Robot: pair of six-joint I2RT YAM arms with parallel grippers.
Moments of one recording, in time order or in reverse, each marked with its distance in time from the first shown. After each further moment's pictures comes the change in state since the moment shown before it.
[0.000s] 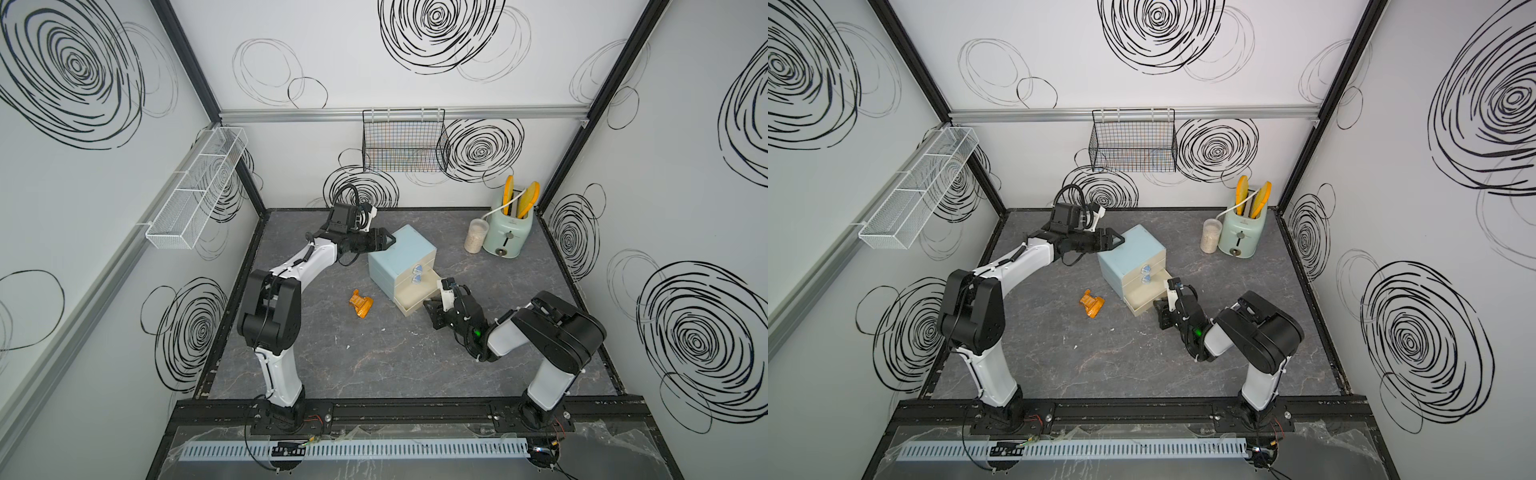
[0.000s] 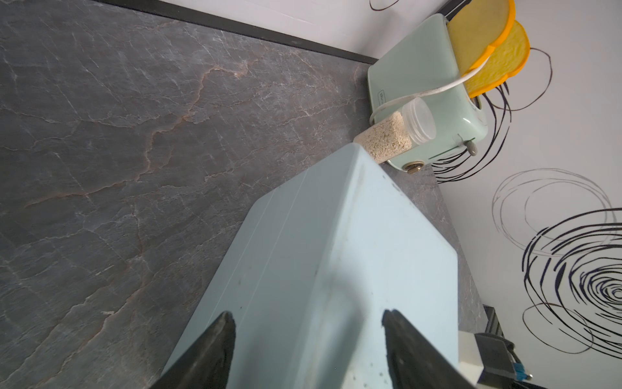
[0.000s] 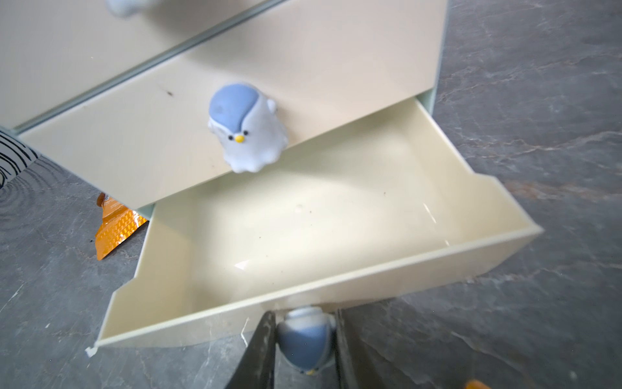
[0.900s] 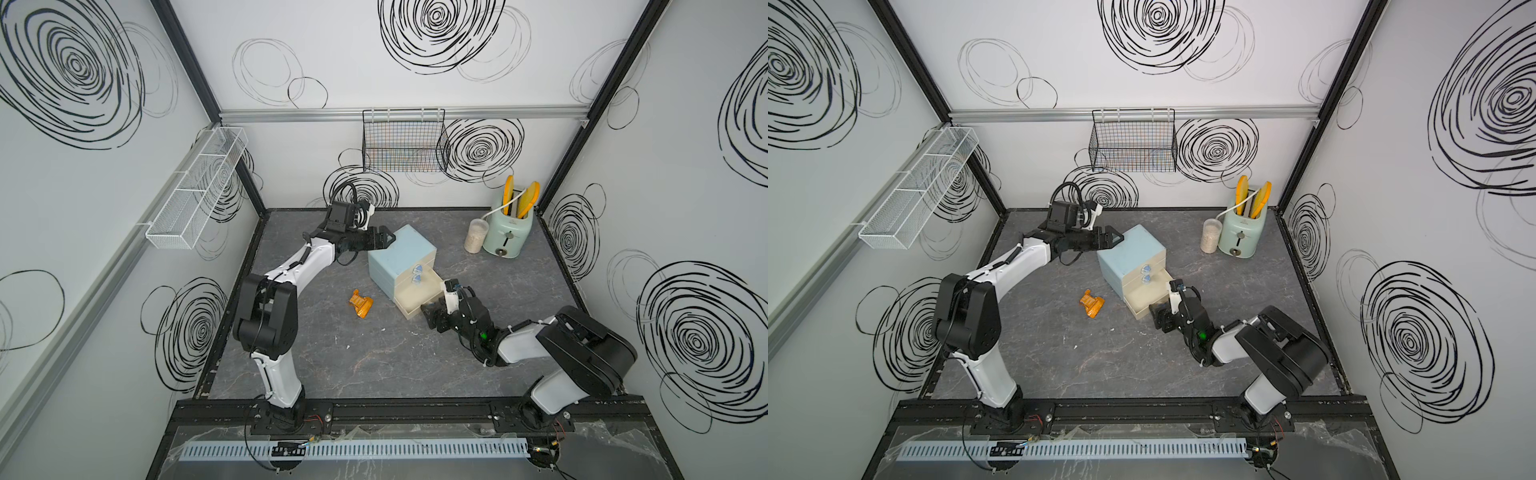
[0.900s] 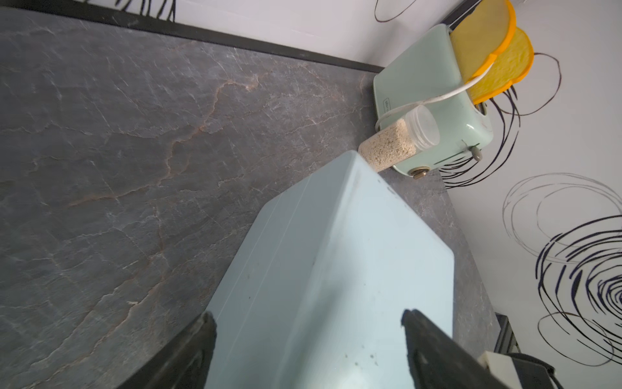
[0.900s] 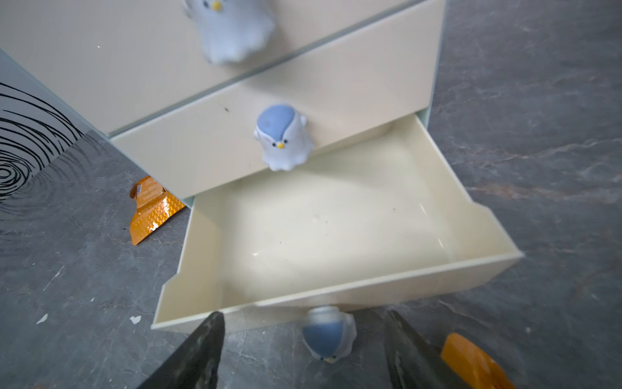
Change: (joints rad) left arm 0.000 -0.073 0.000 -0.041 -0.072 0.019; right arm 0.019 -0.230 -0.037 -0.167 0.019 -0.017
